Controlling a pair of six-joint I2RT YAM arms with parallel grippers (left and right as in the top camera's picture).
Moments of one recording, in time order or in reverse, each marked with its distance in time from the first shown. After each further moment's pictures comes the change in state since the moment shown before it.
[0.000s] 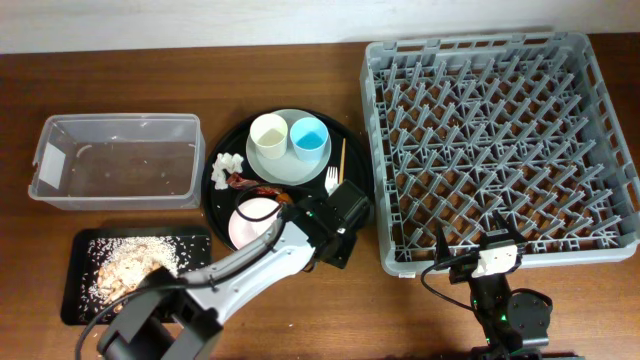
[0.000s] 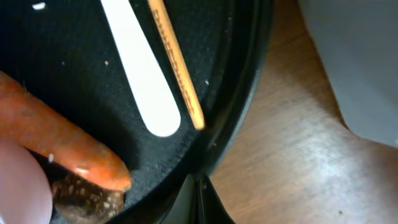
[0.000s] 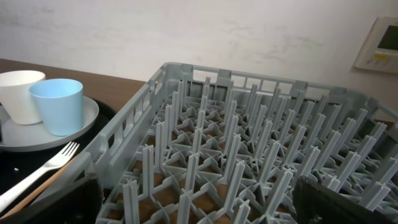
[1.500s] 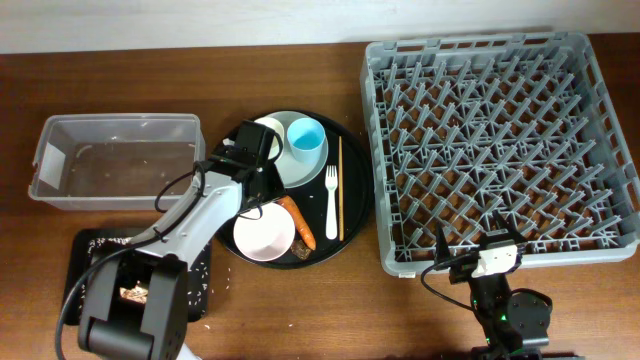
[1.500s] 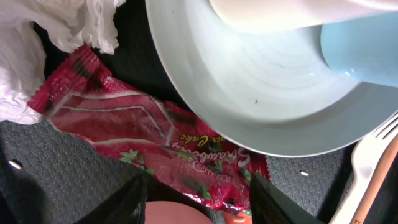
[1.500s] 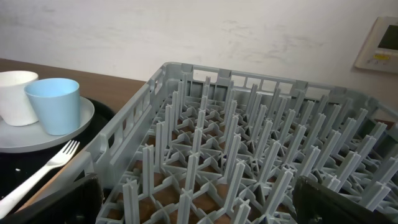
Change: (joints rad) left arm 0.481 0.053 0.057 0.060 0.029 -0.294; right arm 0.000 0.001 0.000 0.000 0.000 0.000
